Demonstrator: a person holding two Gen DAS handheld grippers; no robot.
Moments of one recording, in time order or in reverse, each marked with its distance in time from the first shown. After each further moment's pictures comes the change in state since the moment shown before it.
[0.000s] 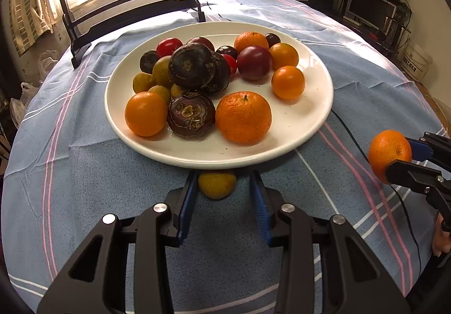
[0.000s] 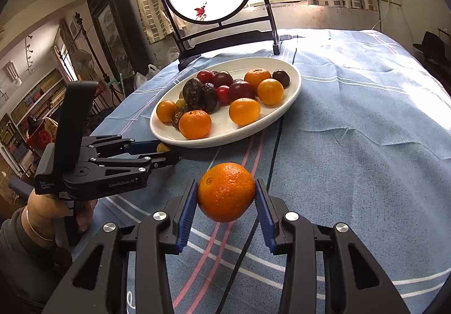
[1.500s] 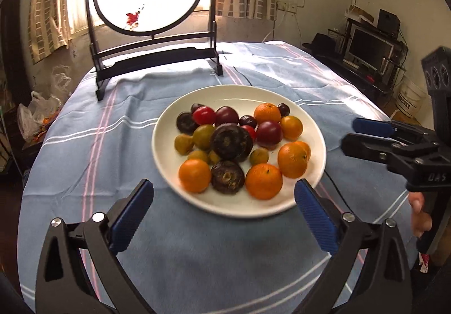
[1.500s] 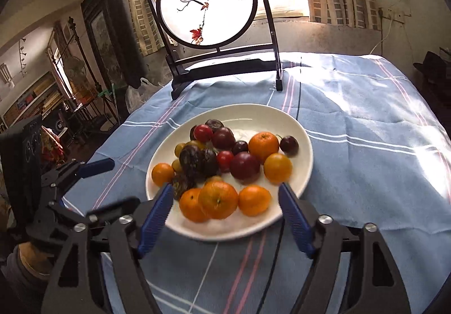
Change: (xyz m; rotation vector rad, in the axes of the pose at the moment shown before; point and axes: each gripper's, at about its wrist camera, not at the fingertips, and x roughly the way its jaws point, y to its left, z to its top) left arm -0.073 0.042 0.017 -0.083 -0.191 -0.008; right arm 0.000 0.017 0.075 -0.029 -0.048 -0.090
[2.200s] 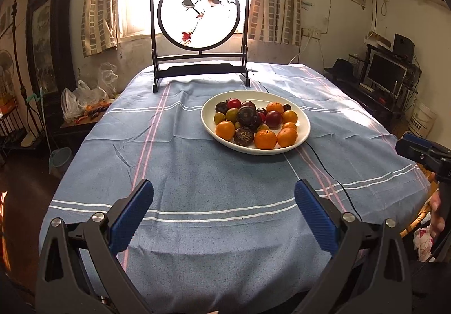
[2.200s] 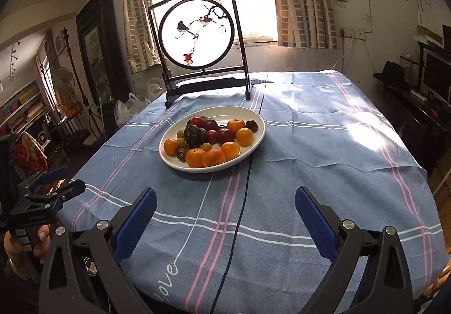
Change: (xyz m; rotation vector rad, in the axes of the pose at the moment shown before) left arm -0.140 -0.017 -0.079 -0.090 -0.119 0.146; right arm -0.135 0.012 -0.068 0.033 -0.116 -0.097
